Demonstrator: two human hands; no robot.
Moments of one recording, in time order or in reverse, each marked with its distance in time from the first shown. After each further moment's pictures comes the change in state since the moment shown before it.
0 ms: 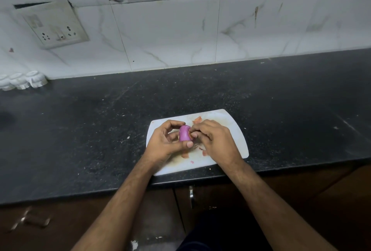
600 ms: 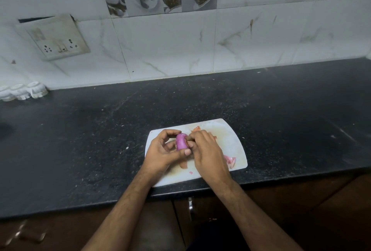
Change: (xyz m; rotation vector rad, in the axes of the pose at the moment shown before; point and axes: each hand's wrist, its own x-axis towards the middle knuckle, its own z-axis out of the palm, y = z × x) left_hand -0.005 0.006 0.005 0.024 0.069 0.058; right_hand -0.007 -0.009 0.027 -0.174 0.093 0.044
